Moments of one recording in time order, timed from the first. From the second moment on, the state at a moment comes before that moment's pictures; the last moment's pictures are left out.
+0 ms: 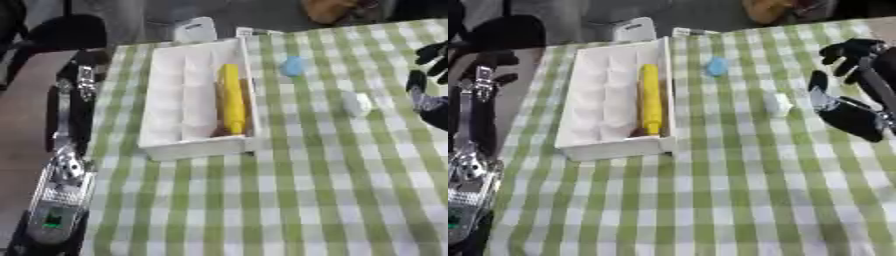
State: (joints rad) left arm -0.31 0.12 0.00 -1.79 -0.28 -0.01 0.28; right arm -0.41 -0.72 0.17 -1.85 0.66 0.20 0.16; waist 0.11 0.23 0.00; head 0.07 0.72
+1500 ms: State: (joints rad) left arm -0.30 0.12 -0.03 -1.79 -0.27 -0.01 0.24; right arm -0.64 -0.66 0.26 -1.27 0.84 0.02 0.27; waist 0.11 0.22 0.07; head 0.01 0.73
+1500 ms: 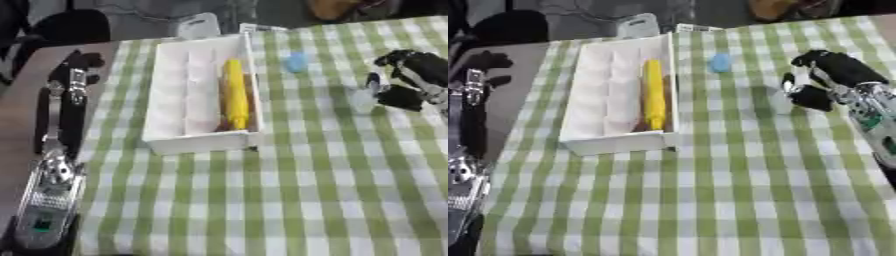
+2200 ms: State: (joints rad) left arm -0.31 0.12 -0.03 -1.78 -0.27 -0.01 0.24; right arm -0.65 -0.65 0.25 -1.21 0.89 -0.01 0.25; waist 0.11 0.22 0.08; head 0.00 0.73
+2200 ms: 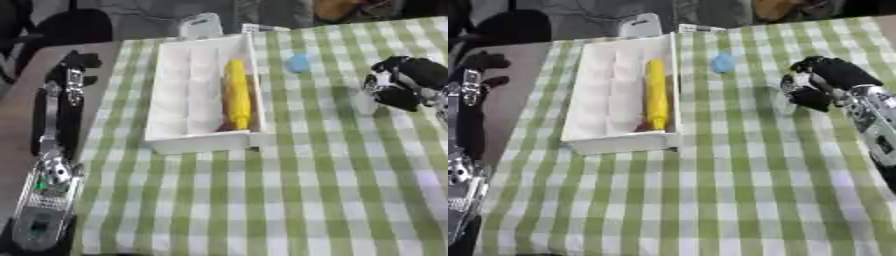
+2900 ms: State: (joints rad) left arm -0.31 0.12 -0.03 -1.78 -0.27 -0.01 0.24; right arm -0.65 -0.65 0.25 -1.20 0.94 -0.03 0.35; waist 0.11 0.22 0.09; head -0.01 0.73
